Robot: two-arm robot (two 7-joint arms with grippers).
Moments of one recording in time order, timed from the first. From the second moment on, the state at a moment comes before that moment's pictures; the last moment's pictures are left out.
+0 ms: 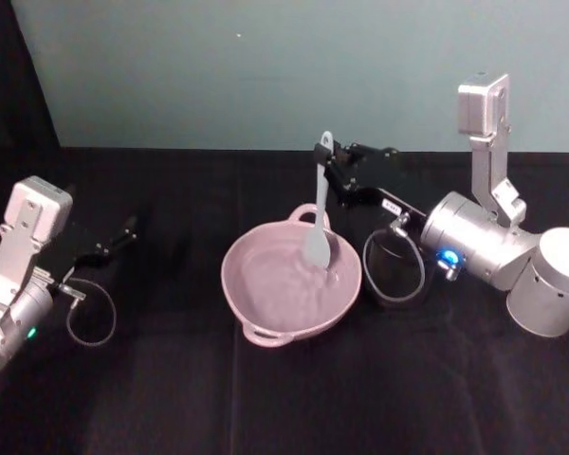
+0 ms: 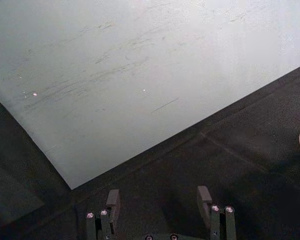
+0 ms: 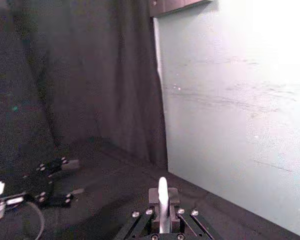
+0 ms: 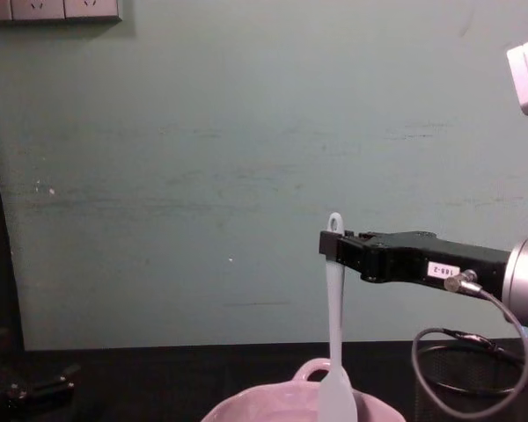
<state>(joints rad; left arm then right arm) -0.20 0.60 0.45 -1.41 -0.25 -0.12 0.03 0.43 0.35 -0.44 -1.37 0.50 0.01 0.49</state>
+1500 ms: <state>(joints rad) -0.20 0.60 0.45 -1.41 -0.25 -0.12 0.03 0.48 0.28 -0.44 -1.23 0.51 -0.04 0.49</state>
